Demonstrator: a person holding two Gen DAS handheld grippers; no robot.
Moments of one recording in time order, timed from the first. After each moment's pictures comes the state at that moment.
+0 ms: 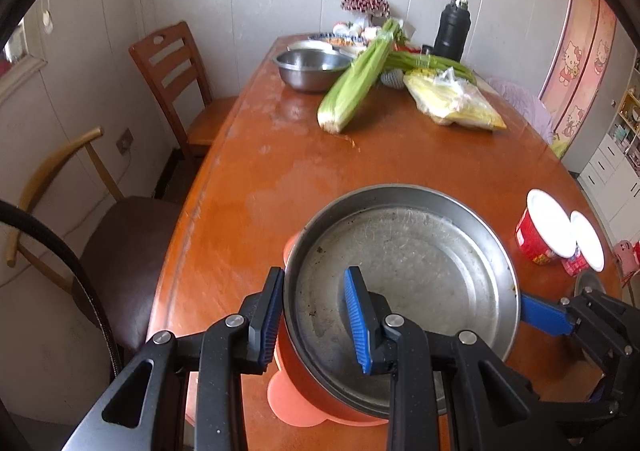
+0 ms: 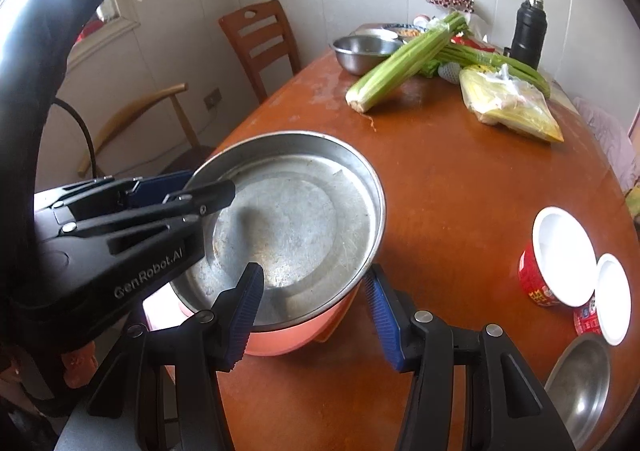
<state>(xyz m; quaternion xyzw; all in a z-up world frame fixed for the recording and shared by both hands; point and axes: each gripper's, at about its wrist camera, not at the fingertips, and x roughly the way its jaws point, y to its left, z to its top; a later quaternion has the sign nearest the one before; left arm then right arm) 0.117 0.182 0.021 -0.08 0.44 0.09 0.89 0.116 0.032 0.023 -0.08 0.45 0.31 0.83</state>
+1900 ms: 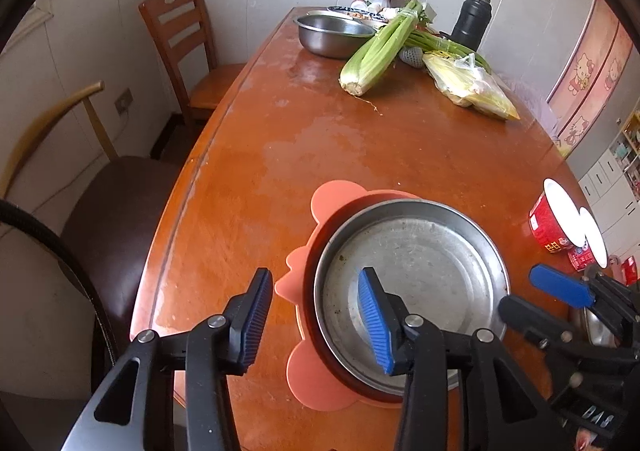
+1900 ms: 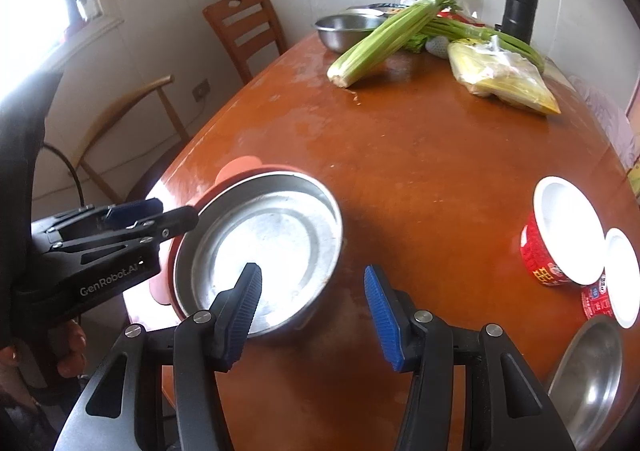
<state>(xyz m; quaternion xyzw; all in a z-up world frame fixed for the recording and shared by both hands) 0.103 0.207 -0.010 -0.13 0.47 0.08 0.87 0.128 0.014 0.002 -0.07 0.47 0.30 0.83</state>
